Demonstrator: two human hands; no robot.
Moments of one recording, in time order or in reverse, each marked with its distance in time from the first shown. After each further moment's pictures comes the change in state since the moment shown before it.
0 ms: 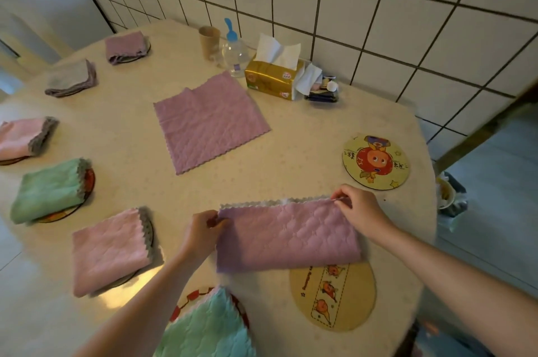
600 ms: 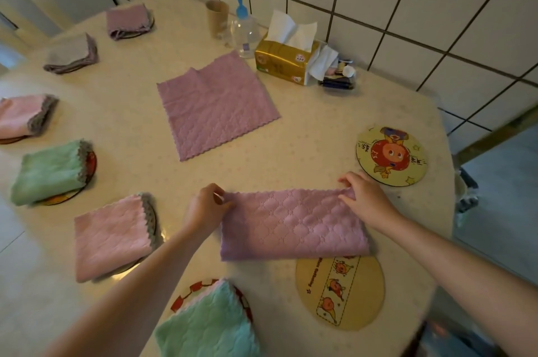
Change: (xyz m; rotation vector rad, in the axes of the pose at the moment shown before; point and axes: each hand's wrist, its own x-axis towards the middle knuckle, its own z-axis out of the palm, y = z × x) left_hand 0.035 0.007 -0.006 0.251 0.034 -0.081; right_hand 0.028 0.008 0.009 -0.220 -0.057 -0.059
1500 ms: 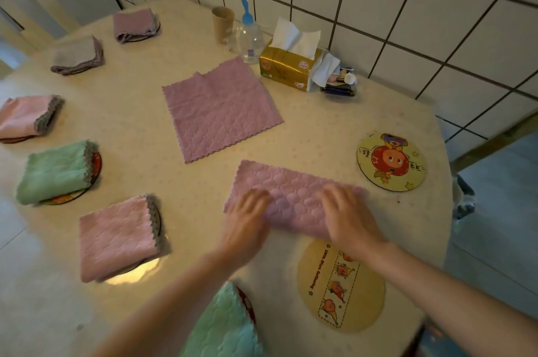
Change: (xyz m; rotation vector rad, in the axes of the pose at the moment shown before) left_hand -0.050 0.018 0.033 0.293 0.077 0.807; right_hand -0.043 -0.053 0.016 -0.400 0.167 -0.322
